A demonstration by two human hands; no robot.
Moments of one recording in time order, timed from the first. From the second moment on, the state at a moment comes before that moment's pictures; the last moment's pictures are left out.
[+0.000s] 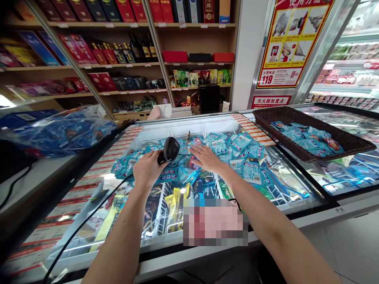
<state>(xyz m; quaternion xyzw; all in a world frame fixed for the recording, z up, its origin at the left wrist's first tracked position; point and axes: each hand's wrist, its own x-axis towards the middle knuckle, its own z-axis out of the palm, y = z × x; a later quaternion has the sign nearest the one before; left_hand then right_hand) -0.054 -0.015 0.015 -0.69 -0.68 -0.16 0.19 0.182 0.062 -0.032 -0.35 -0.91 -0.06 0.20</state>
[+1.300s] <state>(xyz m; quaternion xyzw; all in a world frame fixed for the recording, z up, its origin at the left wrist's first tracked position) -0.045 -0.019 0.019 -0.74 -0.62 -0.16 0.20 0.193 0.071 -0.040 -0.46 -0.81 0.02 0.36</state>
